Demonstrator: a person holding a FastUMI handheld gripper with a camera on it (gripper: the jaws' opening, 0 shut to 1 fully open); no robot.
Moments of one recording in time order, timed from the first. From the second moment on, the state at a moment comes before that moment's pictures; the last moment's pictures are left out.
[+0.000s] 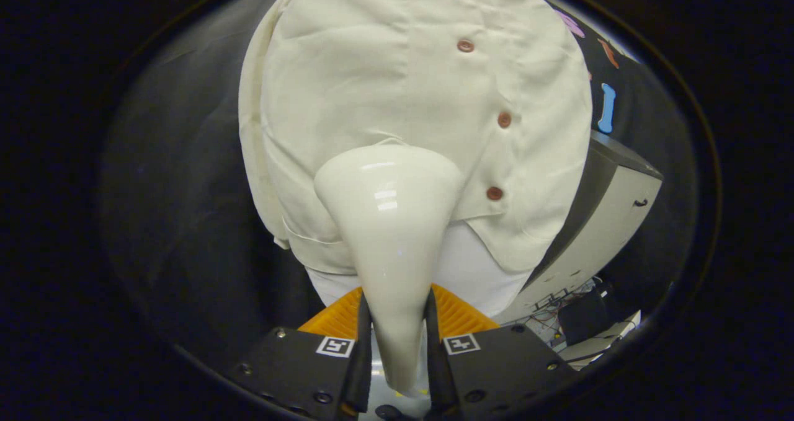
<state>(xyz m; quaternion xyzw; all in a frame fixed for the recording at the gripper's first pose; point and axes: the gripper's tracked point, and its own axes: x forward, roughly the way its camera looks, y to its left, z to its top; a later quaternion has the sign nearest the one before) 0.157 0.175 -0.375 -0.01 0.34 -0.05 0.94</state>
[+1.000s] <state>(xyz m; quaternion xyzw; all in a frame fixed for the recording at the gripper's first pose) 0.220 0.065 -0.070 0.00 0.10 -0.09 0.99</state>
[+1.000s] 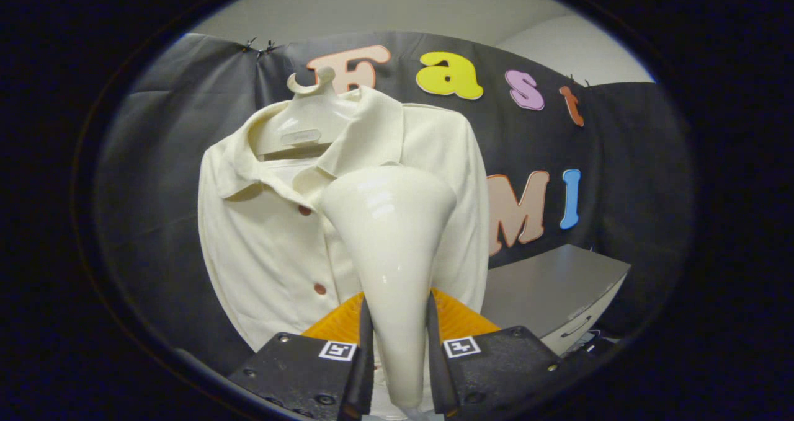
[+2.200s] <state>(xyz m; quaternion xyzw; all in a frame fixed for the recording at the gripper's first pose) 0.196 0.039 -0.281 -0.06 0.28 -0.11 0.95</state>
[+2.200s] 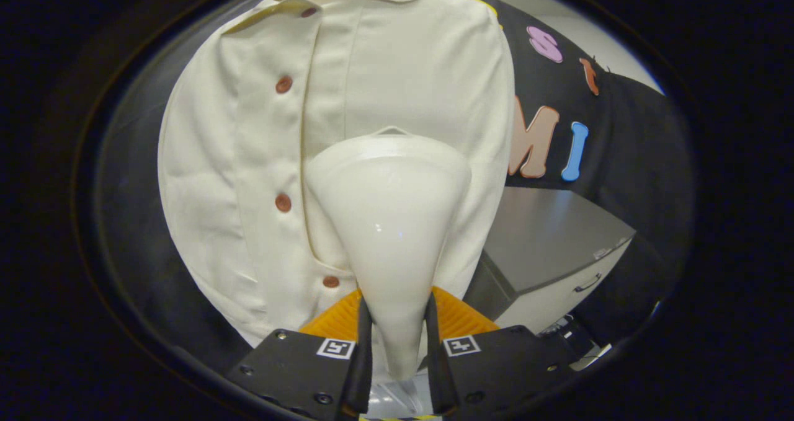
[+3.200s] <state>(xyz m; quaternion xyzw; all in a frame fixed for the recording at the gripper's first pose) 0.106 0.019 -0.377 -0.01 0.39 -0.12 0.91</state>
